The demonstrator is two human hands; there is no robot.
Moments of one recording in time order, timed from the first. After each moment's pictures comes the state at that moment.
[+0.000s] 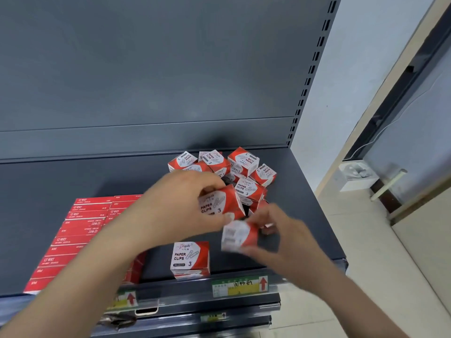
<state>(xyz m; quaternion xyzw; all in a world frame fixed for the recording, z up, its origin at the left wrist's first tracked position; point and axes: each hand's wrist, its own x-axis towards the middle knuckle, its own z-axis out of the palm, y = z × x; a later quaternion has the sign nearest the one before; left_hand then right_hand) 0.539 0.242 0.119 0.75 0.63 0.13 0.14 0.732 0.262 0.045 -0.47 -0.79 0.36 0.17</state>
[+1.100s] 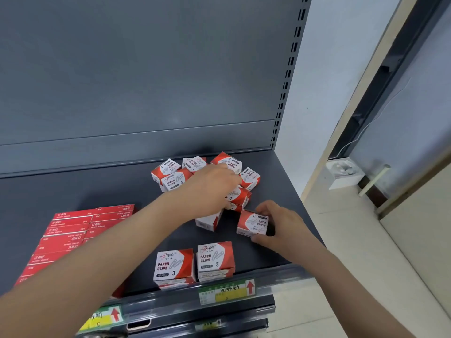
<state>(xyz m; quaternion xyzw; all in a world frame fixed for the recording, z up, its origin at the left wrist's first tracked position) 0.576 0.330 0.069 0.84 0.53 -0.05 0.00 0.756 0.303 0.018 -0.56 -0.78 0.28 0.08</state>
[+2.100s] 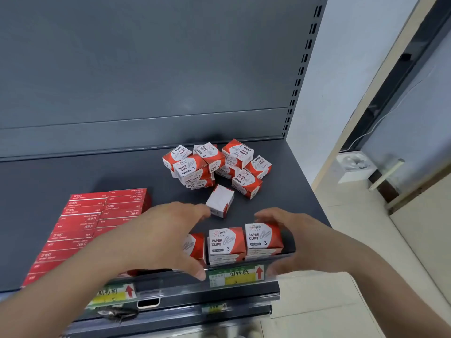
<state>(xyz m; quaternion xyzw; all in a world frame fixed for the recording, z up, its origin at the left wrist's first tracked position) 0.529 0.223 0.084 0.76 0.61 -0.08 0.20 0.772 0.280 0.044 -0.42 -0.81 0.41 -0.03</state>
